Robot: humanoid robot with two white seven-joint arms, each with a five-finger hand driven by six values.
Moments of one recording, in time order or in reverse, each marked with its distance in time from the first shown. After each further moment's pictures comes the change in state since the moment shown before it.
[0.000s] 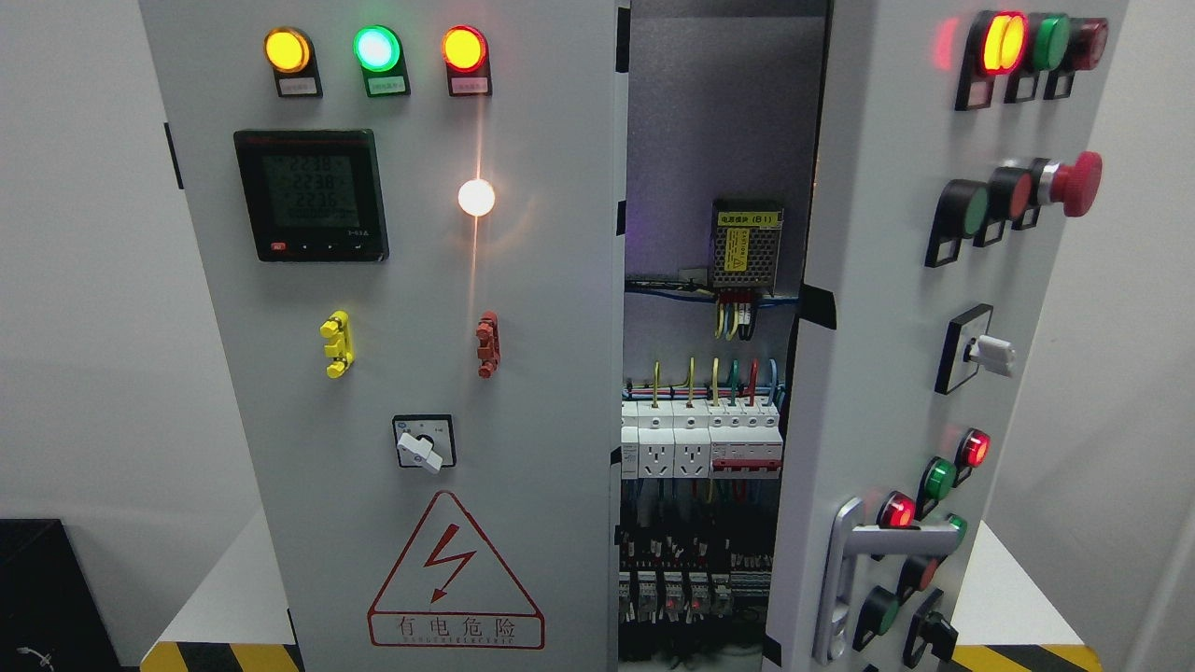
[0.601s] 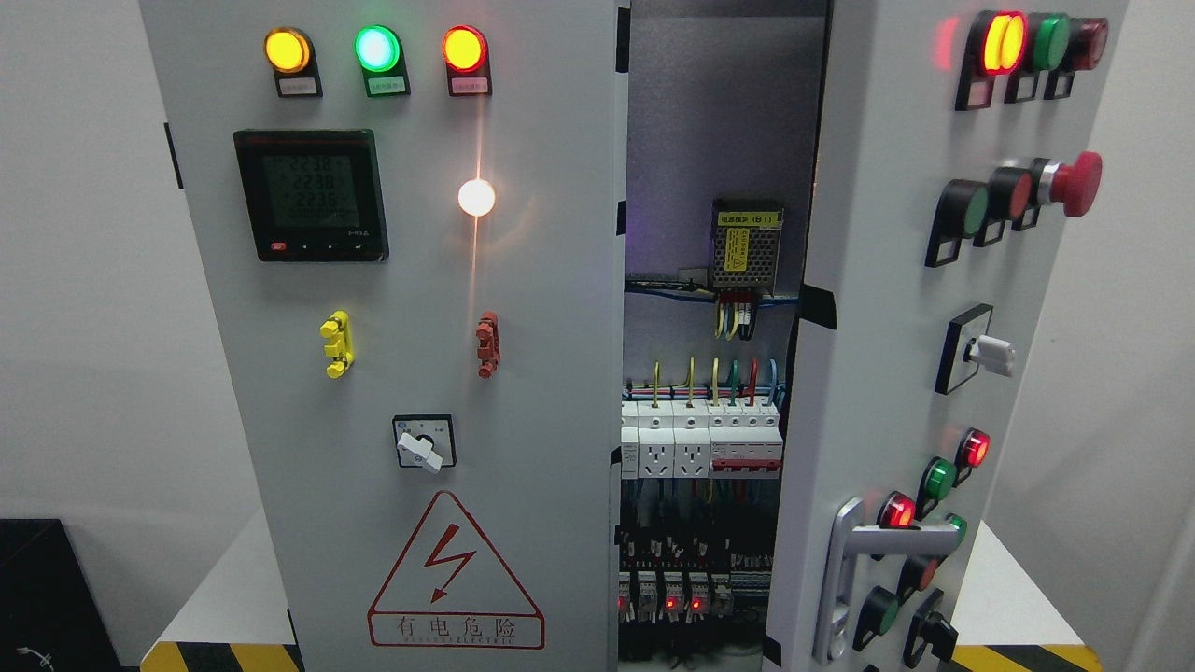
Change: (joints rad) left arm 0.004 0.008 0.000 -0.012 0.000 0.000 -0.001; right arm 0.000 0.000 0.000 0.000 0.000 0.000 0.000
